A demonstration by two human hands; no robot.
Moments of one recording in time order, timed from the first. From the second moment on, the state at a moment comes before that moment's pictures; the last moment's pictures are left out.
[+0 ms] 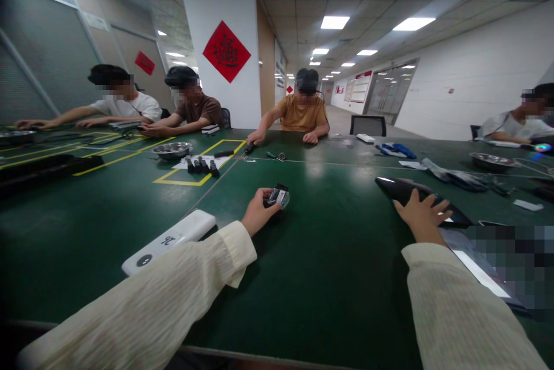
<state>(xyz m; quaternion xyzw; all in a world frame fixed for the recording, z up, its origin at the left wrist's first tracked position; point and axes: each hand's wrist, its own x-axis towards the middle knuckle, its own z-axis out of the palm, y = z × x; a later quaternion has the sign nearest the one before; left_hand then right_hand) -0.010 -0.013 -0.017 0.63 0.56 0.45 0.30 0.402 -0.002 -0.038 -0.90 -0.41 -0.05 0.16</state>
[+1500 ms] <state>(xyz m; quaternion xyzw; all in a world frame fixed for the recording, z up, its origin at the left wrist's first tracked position) -0.010 -0.010 -0.022 0.67 0.54 0.41 0.30 0.395 -0.014 -0.024 -0.85 -0.42 -0.13 0.28</state>
